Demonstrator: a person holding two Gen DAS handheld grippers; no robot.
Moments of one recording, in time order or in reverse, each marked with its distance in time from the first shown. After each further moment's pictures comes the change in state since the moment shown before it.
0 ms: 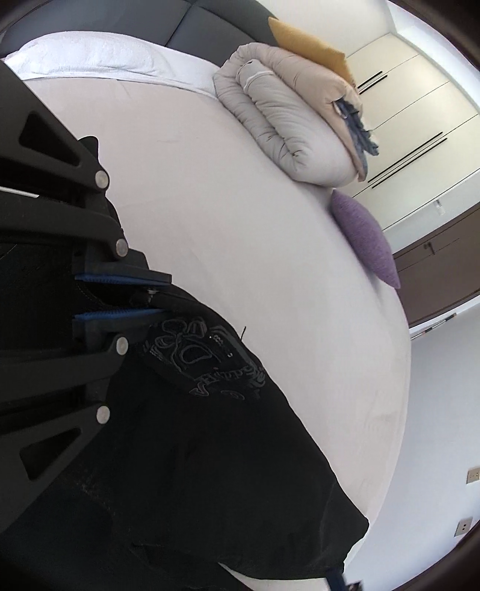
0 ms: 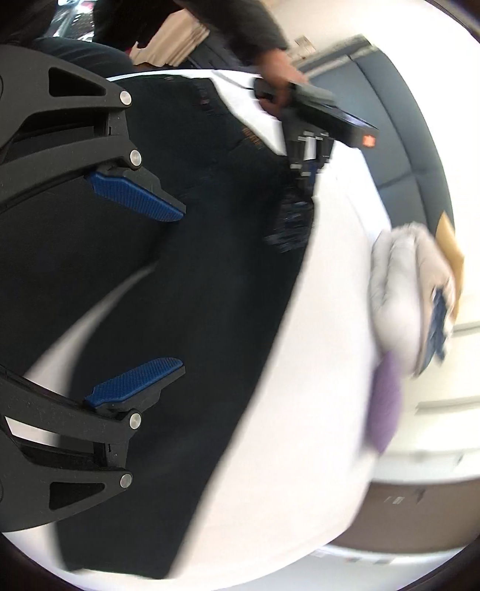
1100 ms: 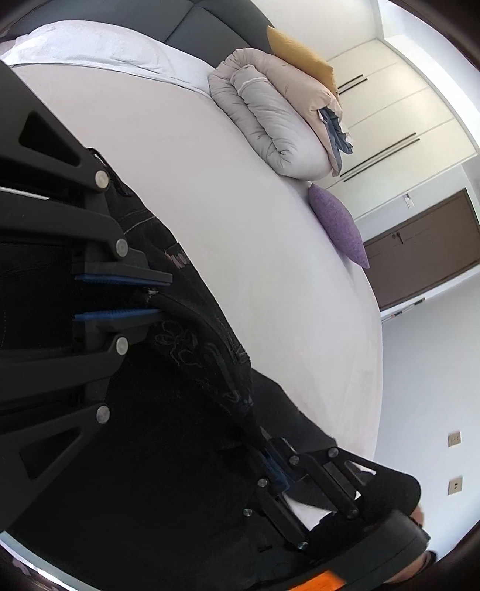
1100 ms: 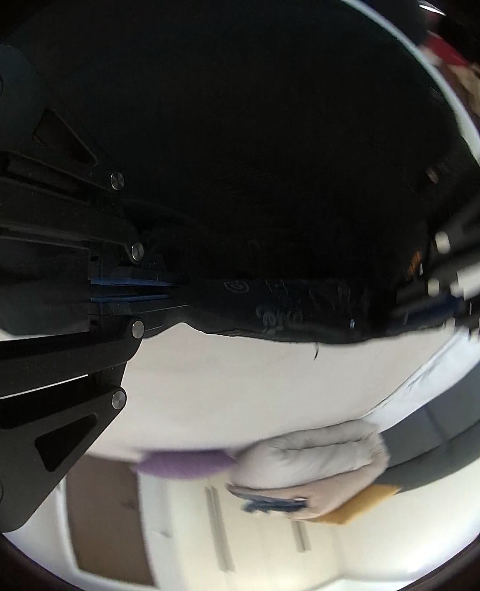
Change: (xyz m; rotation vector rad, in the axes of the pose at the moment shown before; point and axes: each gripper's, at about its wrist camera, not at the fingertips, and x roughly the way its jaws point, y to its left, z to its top) left arm -0.044 -0.008 -0.064 0.035 -0.115 -0.058; right arm 0.134 0.217 -0.005 -1.315 0.241 -0.272
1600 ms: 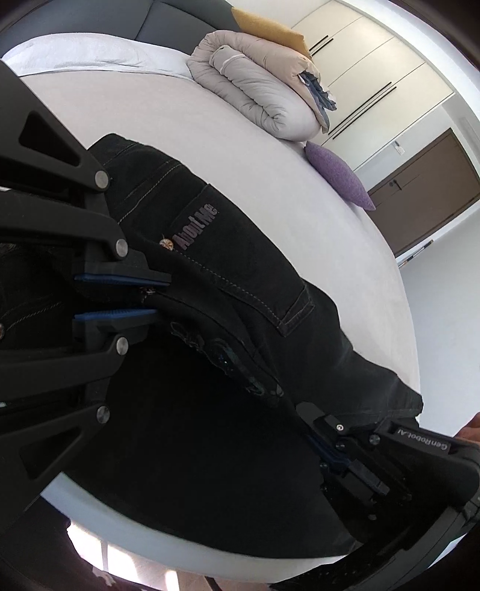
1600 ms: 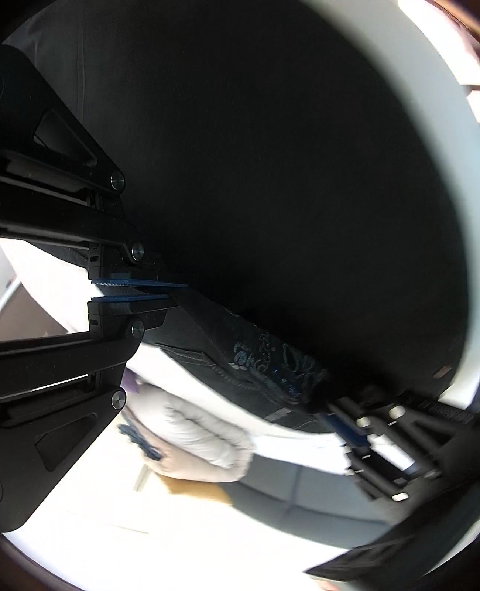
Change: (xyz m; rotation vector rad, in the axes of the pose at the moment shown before) left arm -0.036 -0.067 -0.063 0.175 0.061 -0.095; right arm -0.031 0.132 0.010 -0.620 -0.011 -0.162
